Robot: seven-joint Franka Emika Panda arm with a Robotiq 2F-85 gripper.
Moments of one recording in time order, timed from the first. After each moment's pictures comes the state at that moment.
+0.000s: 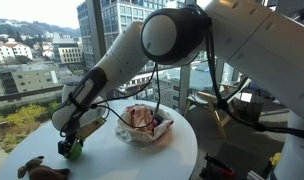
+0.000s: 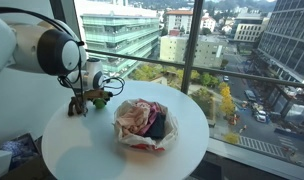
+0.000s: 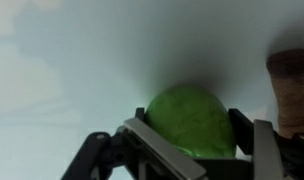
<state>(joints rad) 0.18 1.01 0.17 -1.40 -0.10 2.61 -0.12</state>
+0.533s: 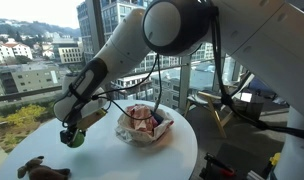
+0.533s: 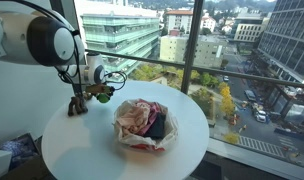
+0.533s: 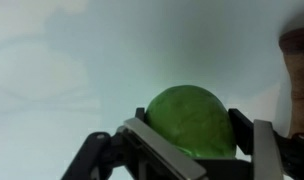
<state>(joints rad) 0.21 0.93 0.10 -1.44 -0.11 2.61 -0.06</state>
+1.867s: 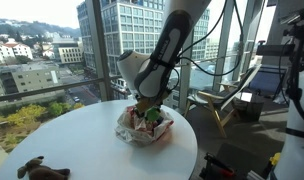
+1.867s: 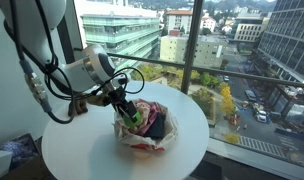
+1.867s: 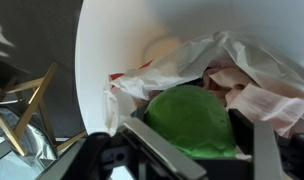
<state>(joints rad) 0.24 0.25 -0.25 -2.31 -0.67 2.47 0.94</state>
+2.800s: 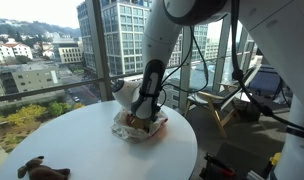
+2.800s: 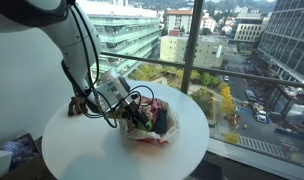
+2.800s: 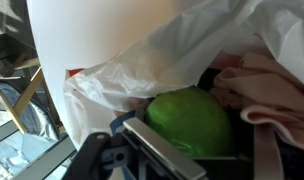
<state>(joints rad) 0.17 0.68 -0.23 -1.97 -0.83 2.54 1.05</state>
